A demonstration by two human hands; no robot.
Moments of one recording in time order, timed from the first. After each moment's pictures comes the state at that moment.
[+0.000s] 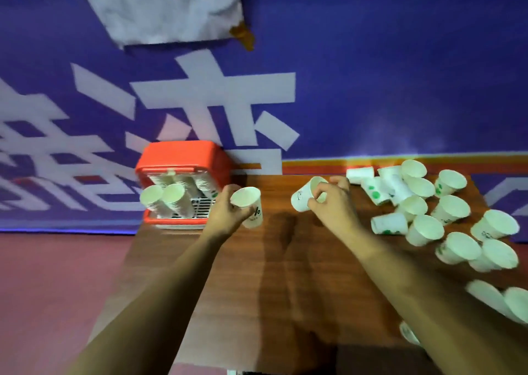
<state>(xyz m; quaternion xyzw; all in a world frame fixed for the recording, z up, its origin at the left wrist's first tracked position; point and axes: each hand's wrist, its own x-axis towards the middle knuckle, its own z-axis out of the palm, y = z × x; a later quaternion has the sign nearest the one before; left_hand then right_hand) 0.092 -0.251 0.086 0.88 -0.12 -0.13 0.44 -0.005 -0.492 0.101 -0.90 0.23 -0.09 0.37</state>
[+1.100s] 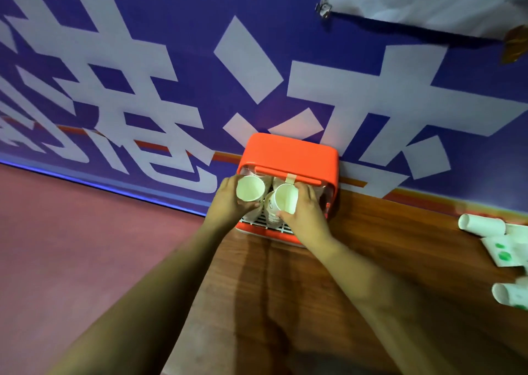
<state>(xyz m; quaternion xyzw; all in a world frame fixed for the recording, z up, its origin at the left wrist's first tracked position) 0.286 0.023 0.035 0.90 -0.07 -0.05 0.43 0.229 -0.164 0.040 -0.94 0.08 -0.07 0.33</state>
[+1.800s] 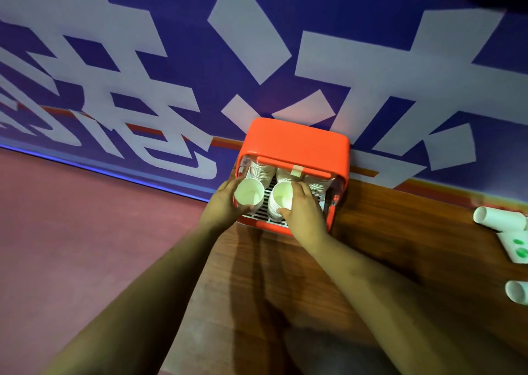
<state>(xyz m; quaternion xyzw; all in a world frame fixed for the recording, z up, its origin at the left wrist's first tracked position) 0.299 0.036 -0.008 0.91 -0.09 -0.13 0.37 0.251 -0.159 -0.002 -0.97 0.09 0.01 0.25</state>
